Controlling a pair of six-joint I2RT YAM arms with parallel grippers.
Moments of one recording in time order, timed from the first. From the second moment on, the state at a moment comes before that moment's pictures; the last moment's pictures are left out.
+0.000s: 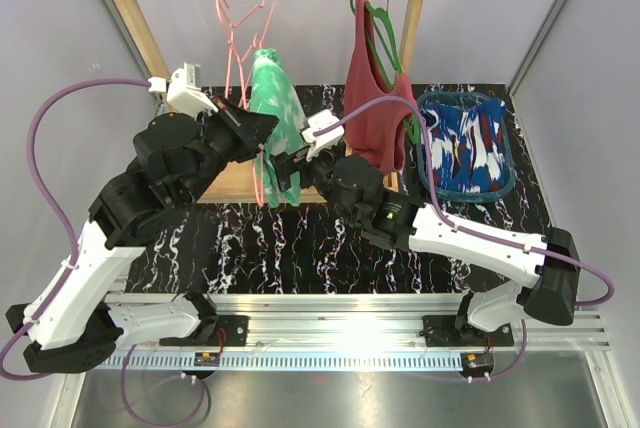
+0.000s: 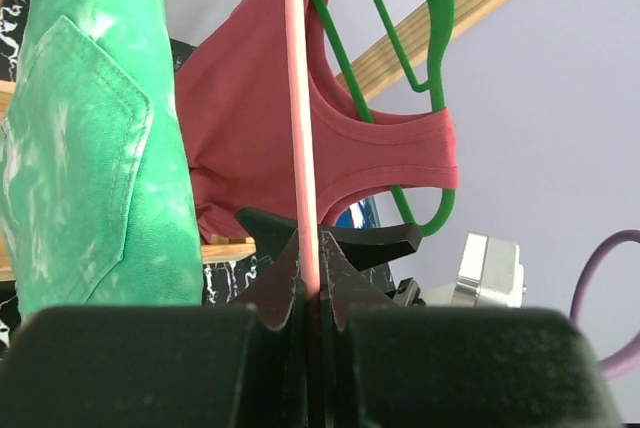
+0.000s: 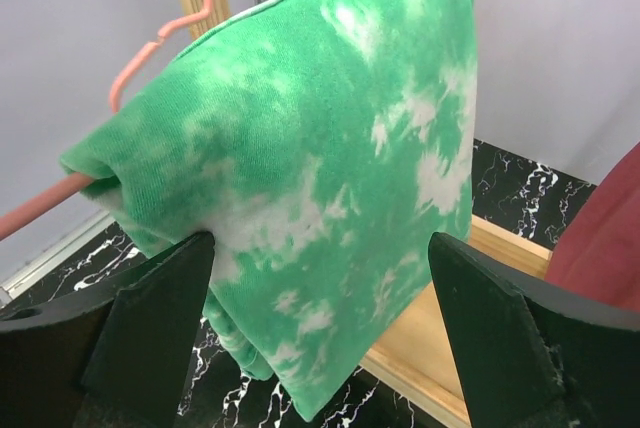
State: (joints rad) left arm -0.85 1.07 1.64 -0.69 -0.40 -0.80; right arm 1.14 1.43 1.27 0.21 0.51 0.02
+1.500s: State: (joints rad) left arm -0.86 1.08 1.66 -0.66 -0.40 -0.83; right arm 1.11 1.50 1.24 0.34 0.47 -0.25
